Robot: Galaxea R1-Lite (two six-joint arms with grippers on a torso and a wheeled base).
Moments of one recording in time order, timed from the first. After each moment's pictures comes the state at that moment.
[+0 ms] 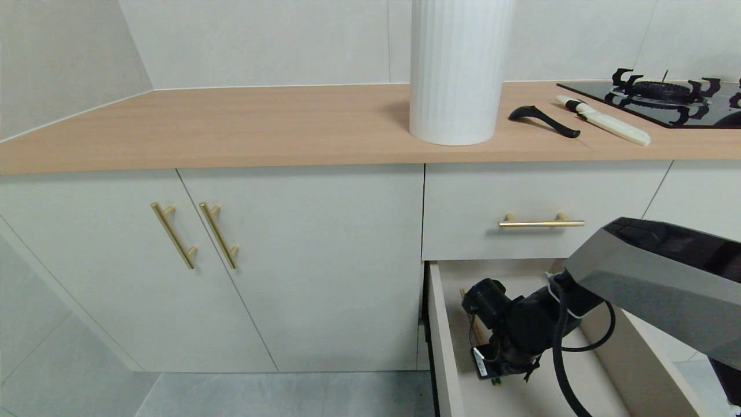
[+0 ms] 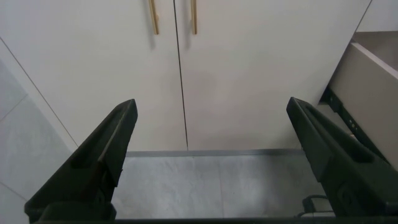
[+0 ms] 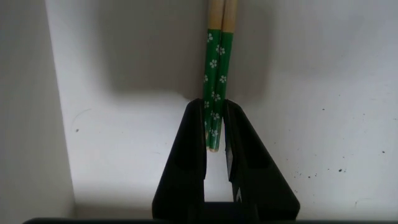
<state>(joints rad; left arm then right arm) 0.00 0.00 0.00 0.00 0.00 0.00 0.54 2.35 -1.14 0.05 -0.19 0.34</state>
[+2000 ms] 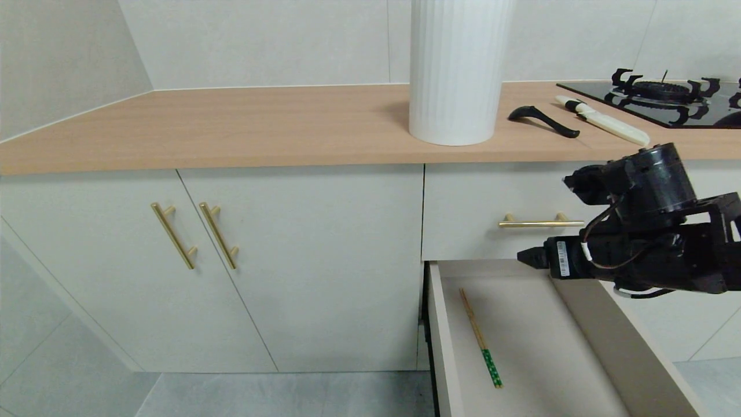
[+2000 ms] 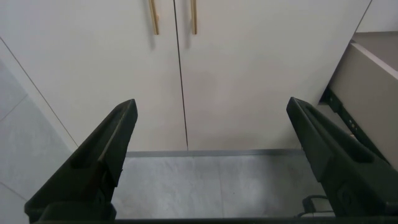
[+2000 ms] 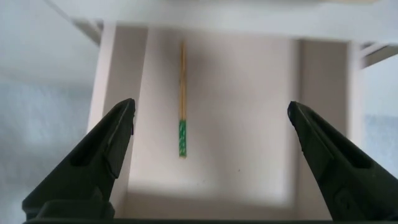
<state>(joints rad) 0.00 0.00 0.00 0.00 0.00 0.00 0.48 1.61 -1.03 0.06 -0.31 0.25</state>
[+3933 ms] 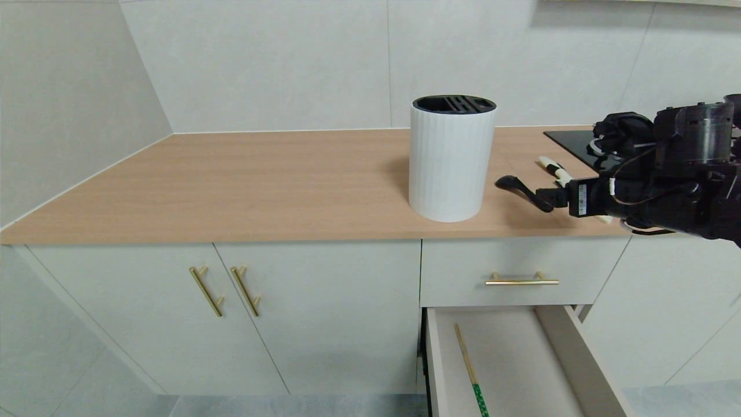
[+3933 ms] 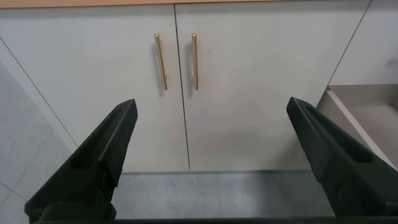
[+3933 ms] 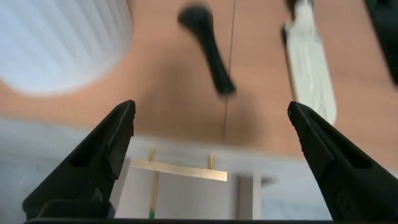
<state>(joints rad) 0.00 0.00 0.00 0.00 0.00 0.00 0.25 1.69 -1.11 -0.30 -0.14 -0.03</state>
